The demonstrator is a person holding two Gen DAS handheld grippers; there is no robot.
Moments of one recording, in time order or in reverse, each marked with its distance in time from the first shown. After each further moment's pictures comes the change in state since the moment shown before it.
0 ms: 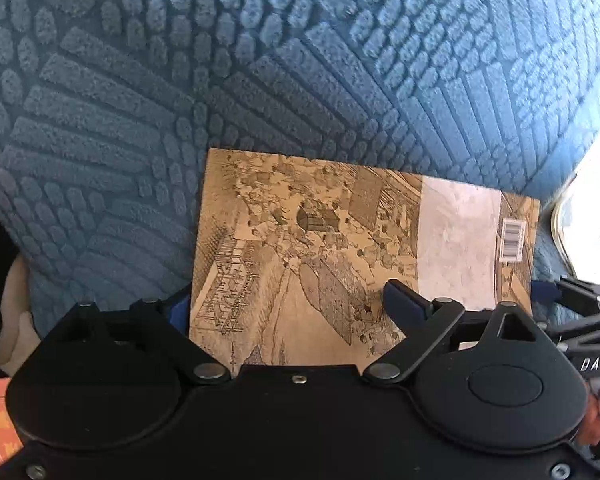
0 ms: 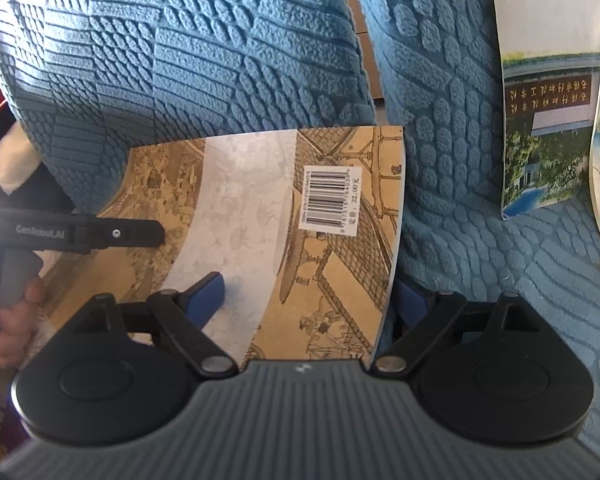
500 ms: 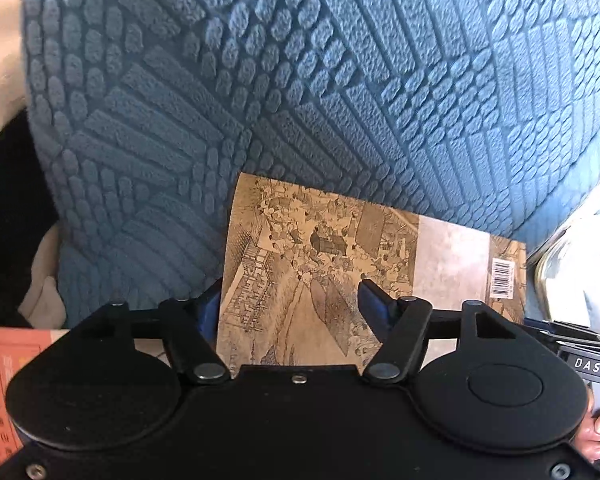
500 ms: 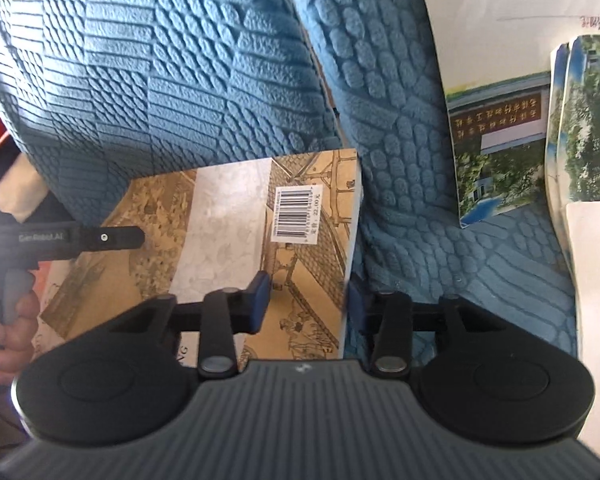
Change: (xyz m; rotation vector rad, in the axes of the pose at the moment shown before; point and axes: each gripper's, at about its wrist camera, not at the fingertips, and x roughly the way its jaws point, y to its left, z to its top) left arm -0.045 0.019 -0.001 -0.145 -0.056 -0.012; right arm -0.020 -0.016 0.015 0.076 0.003 0.017
